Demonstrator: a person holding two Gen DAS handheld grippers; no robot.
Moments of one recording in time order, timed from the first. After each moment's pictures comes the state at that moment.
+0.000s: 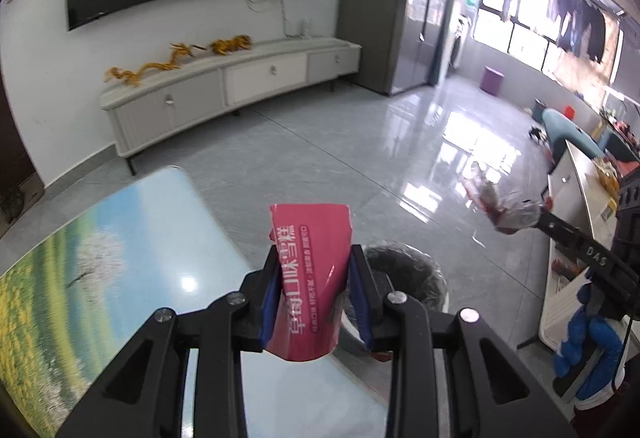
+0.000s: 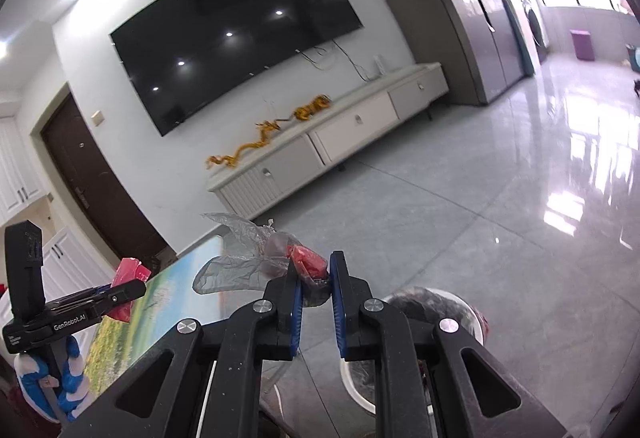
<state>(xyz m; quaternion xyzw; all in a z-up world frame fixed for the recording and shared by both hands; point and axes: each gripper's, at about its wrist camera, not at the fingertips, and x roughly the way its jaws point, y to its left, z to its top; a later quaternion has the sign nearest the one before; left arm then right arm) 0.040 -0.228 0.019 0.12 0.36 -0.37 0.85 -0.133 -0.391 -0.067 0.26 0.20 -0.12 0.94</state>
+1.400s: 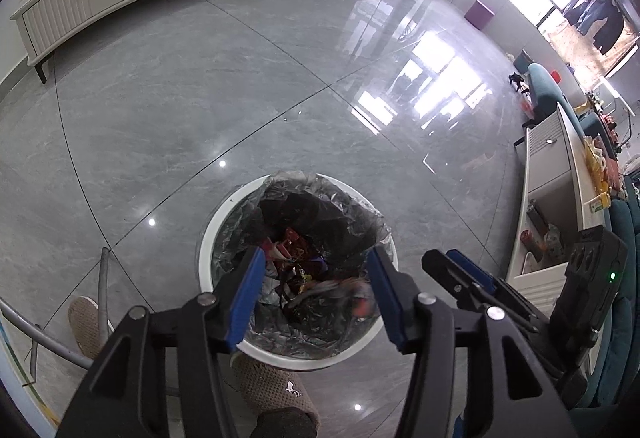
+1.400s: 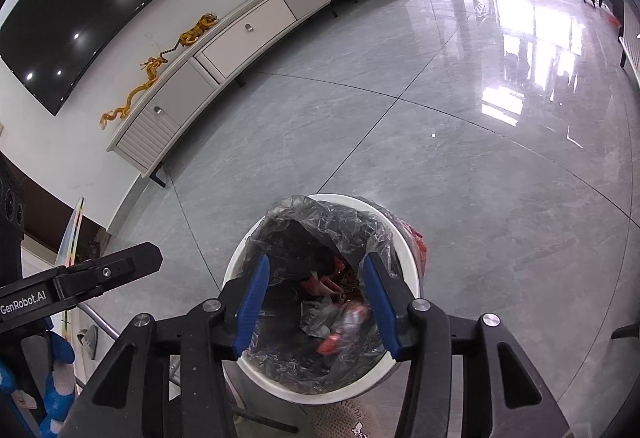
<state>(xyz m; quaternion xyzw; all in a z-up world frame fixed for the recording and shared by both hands) 0.077 -0.413 -0.137 0.10 0.55 -0.40 0.73 -0.110 -0.481 -0.209 0.35 0.35 -0.21 0.84</state>
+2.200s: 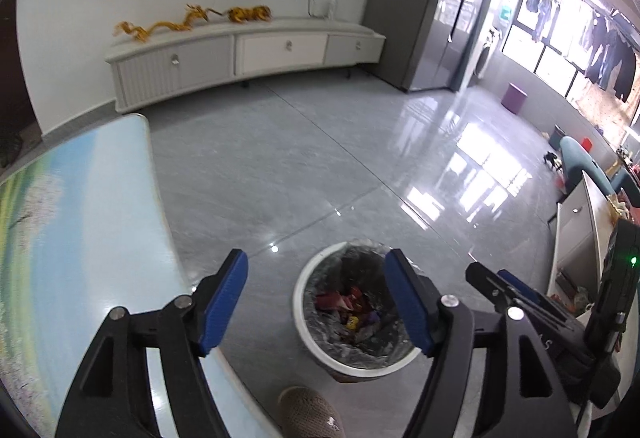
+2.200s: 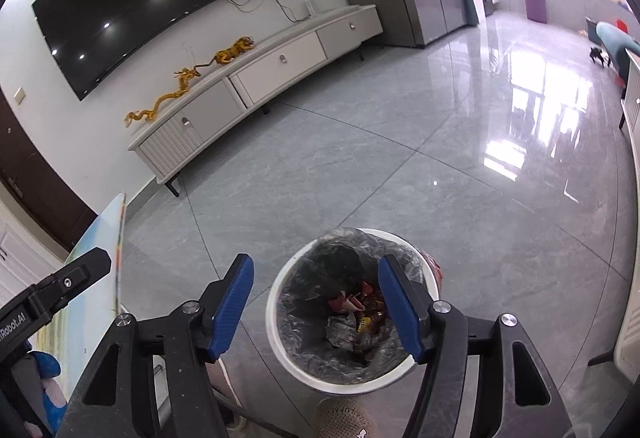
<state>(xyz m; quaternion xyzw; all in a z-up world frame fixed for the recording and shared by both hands) 0.039 -0.287 -0.038 0.05 0.39 -0.31 0.86 -0.107 -0.408 -0.128 0.27 0.31 -0.21 0.89</state>
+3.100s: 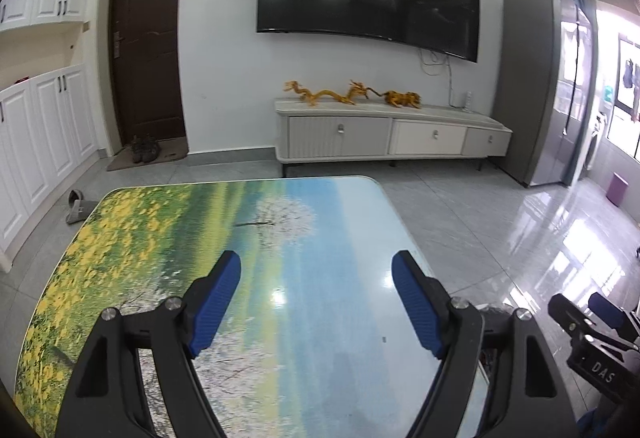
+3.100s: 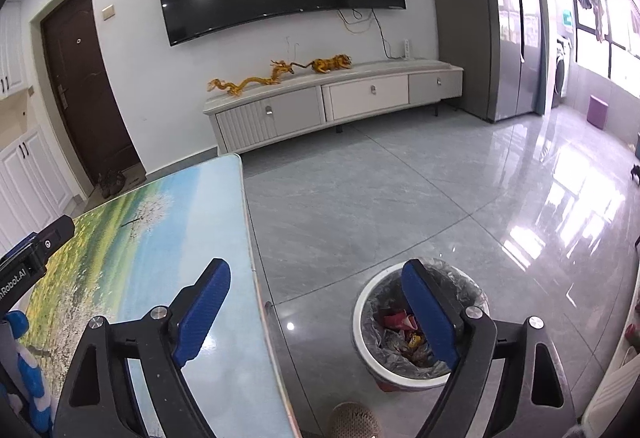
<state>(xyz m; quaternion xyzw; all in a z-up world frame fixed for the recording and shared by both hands) 0.012 -0.078 0.007 0.00 0.27 -0.08 0.96 -0.073 -0.251 -0.074 0.11 0.29 -0.14 0.94</state>
